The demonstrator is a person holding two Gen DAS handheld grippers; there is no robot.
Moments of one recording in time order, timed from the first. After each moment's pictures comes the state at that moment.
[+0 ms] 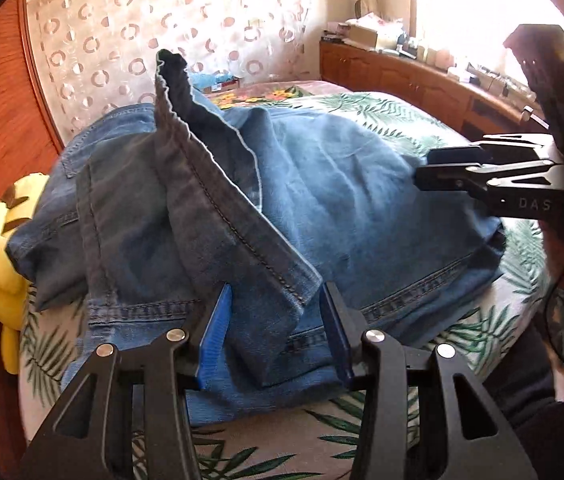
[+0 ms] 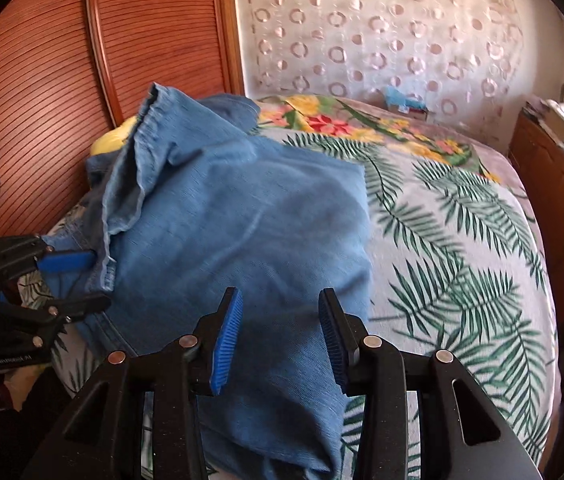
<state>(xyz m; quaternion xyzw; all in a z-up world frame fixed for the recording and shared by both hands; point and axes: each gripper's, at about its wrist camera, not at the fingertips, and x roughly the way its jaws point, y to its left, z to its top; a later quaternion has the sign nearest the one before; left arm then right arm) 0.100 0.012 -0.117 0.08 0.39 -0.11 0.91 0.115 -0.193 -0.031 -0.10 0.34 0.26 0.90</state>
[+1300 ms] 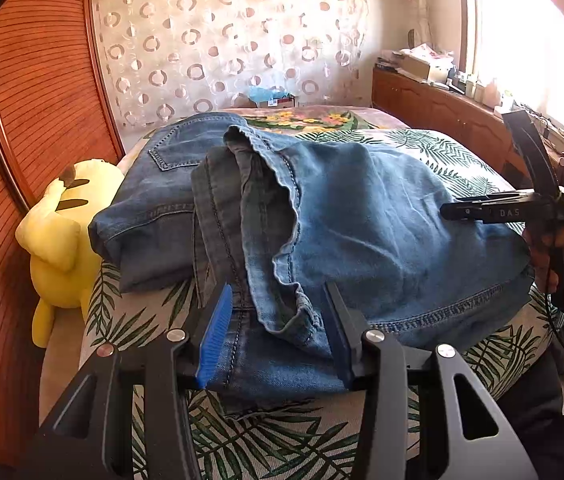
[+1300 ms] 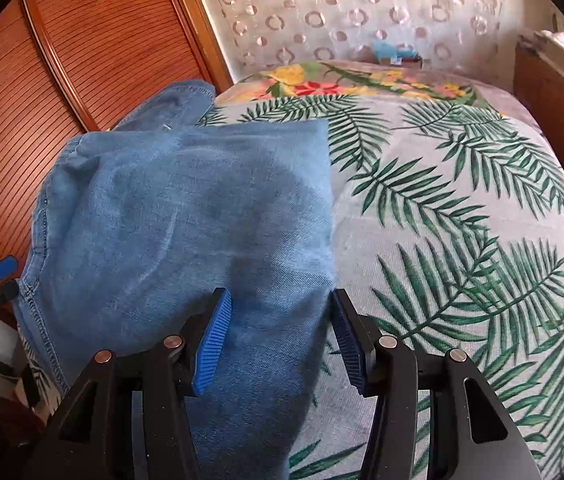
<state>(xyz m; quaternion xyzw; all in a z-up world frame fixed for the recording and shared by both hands) 0.083 0.072 -0.093 0.03 0.36 -0.04 0.93 0.208 -0.211 -0.065 -0.02 0.39 0.28 0.88</state>
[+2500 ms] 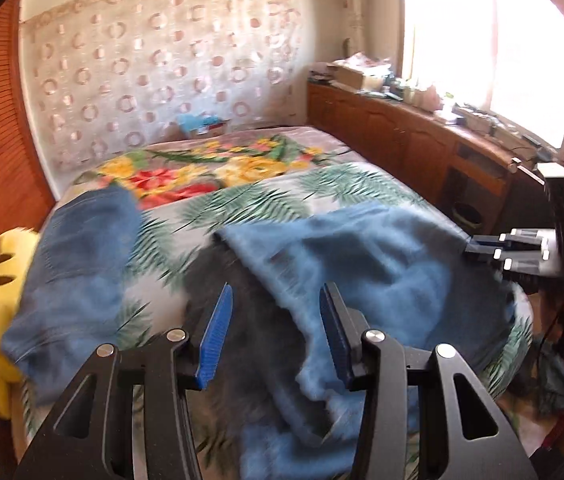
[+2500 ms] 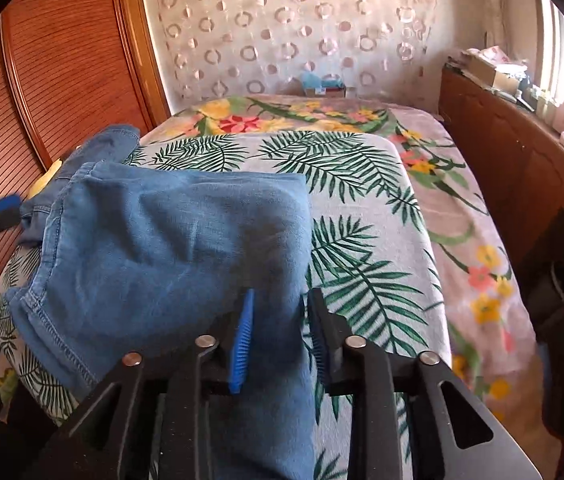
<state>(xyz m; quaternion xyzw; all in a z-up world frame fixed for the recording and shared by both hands) 0.160 -0.032 -0.047 0.04 0.33 -0.17 0.93 0.151 -0.339 -0.042 -0.03 0.34 0.15 0.93</state>
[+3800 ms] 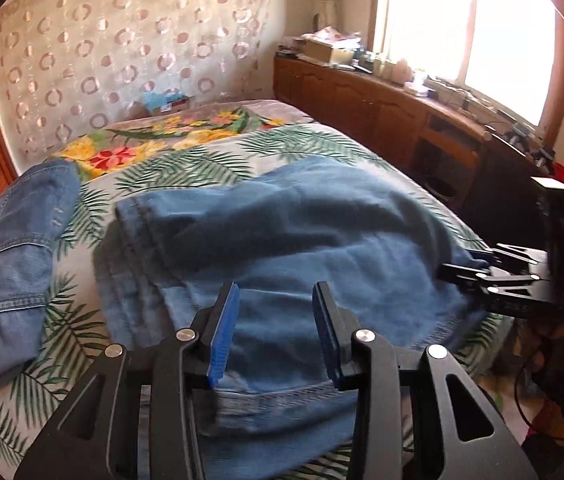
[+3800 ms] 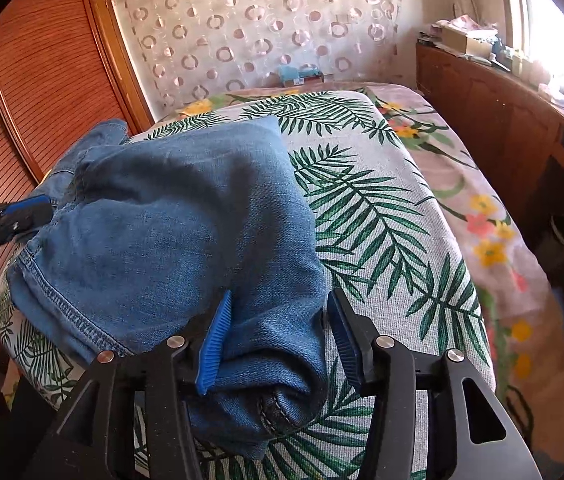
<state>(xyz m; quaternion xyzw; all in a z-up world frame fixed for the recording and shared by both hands) 0.135 -0.080 -0.083 0.05 0.37 -0.22 0.90 0.109 -0.345 -0.073 0.03 0.36 0.14 0.92</state>
